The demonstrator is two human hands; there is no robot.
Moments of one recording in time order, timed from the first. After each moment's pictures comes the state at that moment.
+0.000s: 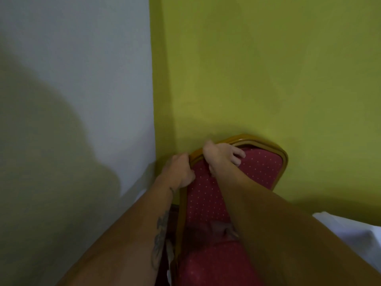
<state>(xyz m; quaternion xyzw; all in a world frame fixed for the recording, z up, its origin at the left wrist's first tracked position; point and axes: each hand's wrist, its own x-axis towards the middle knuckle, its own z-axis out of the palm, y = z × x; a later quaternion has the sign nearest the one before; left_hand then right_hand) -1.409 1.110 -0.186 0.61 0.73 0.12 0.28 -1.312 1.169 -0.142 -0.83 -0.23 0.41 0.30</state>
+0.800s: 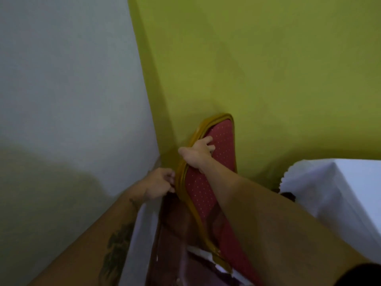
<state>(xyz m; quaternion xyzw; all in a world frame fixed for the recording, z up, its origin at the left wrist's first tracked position) -1.403 0.903 -0.161 0.52 0.67 0.16 0.51 -1.269 0.987 -0.139 -0.72 -0.50 0.45 0.17</state>
